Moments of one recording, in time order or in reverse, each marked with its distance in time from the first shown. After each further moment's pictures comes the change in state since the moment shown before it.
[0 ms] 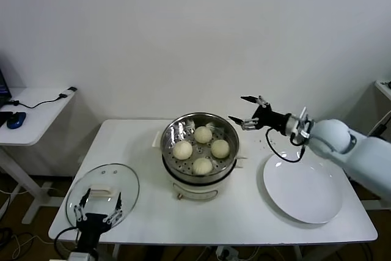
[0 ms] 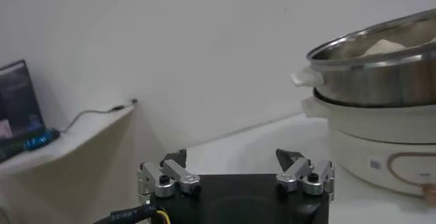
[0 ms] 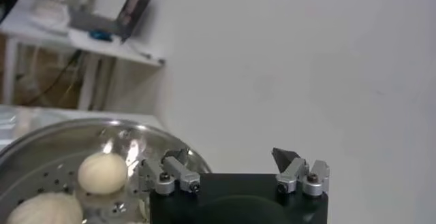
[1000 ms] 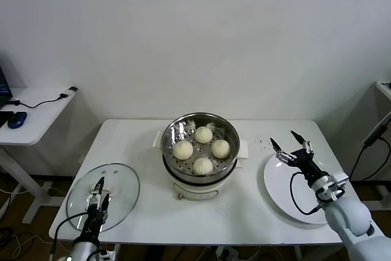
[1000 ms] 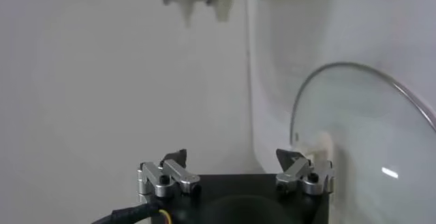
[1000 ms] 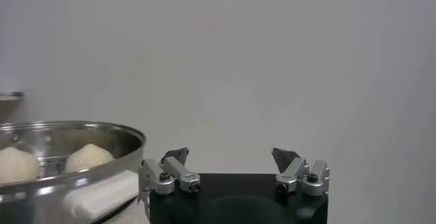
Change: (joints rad) left arm -0.159 0.023 -0.031 0.222 1.318 -0.055 -0.108; right arm -1.071 0.383 1.099 0.032 -0.251 0.031 0.059
